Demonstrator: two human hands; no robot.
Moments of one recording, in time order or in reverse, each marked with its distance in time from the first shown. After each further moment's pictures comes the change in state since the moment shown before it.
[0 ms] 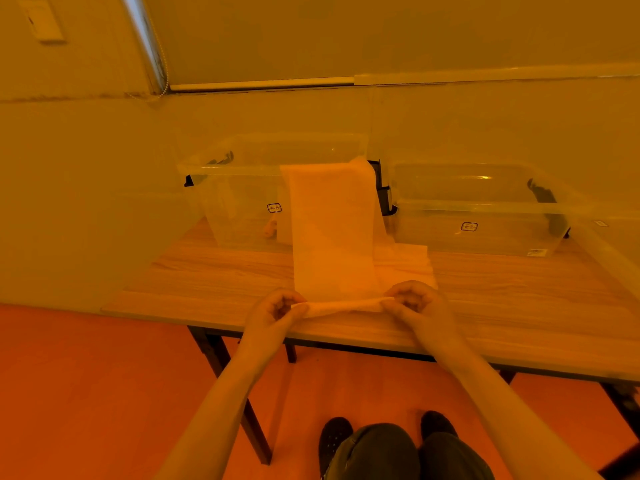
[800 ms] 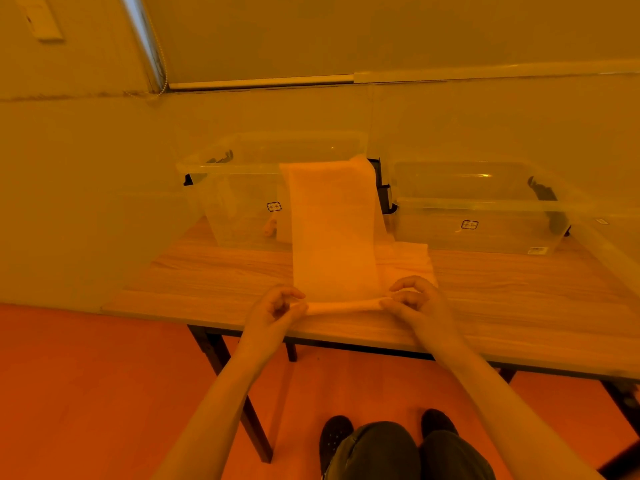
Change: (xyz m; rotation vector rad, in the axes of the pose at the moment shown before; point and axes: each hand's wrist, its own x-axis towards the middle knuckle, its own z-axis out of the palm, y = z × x) left_hand 0.001 -0.002 -0.002 0.047 -0.018 0.014; right_hand 0.001 0.000 0.002 -0.019 0.013 0.013
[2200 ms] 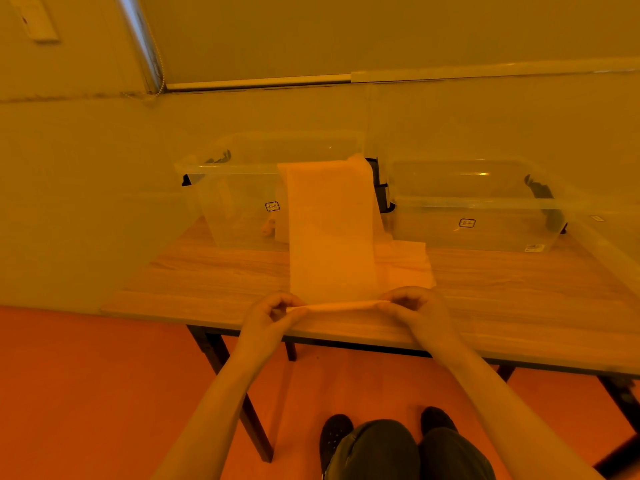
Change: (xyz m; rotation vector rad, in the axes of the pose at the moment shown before) left_hand -0.002 -0.001 -0.001 0.045 0.009 -0.014; right_hand -0.001 0.001 -0.001 -0.039 -0.004 -0.027
